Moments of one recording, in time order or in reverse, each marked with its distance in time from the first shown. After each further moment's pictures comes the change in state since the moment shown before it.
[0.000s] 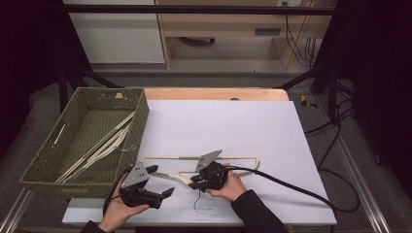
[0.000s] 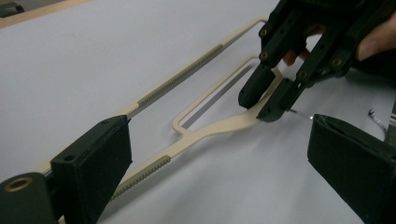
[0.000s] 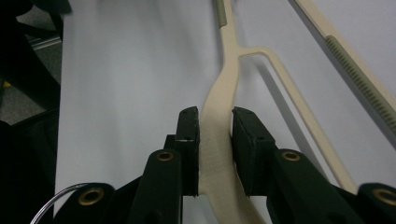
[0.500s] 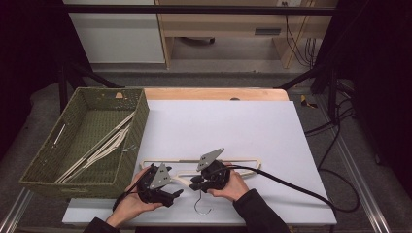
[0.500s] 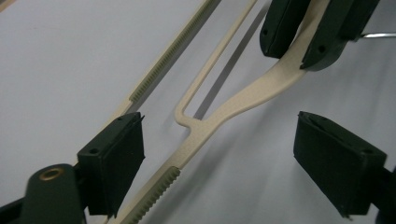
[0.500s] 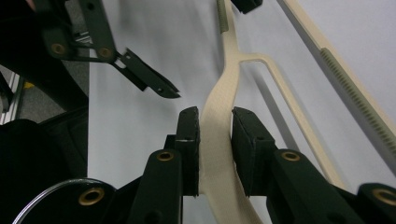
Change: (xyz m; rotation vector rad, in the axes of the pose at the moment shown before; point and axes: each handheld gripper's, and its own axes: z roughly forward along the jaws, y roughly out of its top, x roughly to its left) left arm -0.007 0.004 0.044 0.193 0.026 0.244; right arm 0.003 0.004 -0.012 -0.003 0.047 0.006
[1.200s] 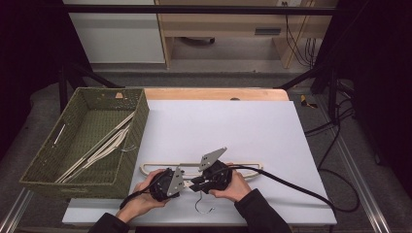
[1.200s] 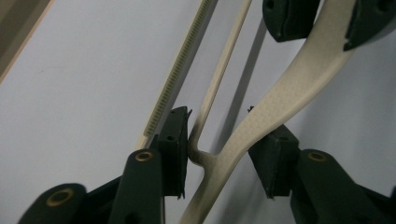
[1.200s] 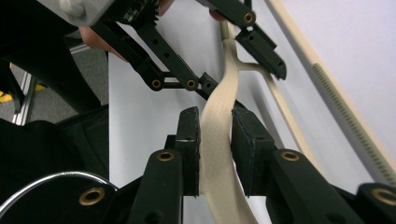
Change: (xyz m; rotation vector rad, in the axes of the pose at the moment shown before) left arm -0.013 0.016 0.020 0.057 0.076 0.240; right arm 0.006 0.004 -0.013 -0.017 0.021 -0.008
